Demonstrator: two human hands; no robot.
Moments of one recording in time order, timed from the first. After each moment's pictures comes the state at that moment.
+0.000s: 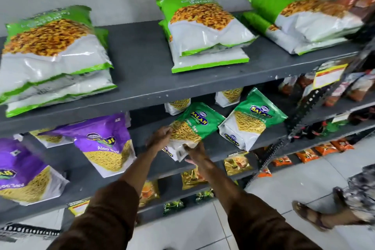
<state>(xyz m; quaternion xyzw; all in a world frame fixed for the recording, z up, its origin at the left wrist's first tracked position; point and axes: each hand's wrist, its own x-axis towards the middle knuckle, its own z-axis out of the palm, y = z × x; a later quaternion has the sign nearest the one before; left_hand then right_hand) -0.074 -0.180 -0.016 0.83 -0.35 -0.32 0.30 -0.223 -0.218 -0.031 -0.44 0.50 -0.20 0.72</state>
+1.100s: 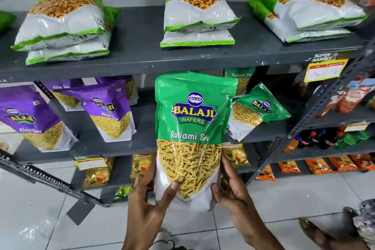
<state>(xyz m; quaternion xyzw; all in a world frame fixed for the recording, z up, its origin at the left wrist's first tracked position) -0.327 0.020 0.059 0.73 -0.28 -0.14 0.62 -0.468 -0.131 0.038 -0.59 0.22 -0.22 0.74</state>
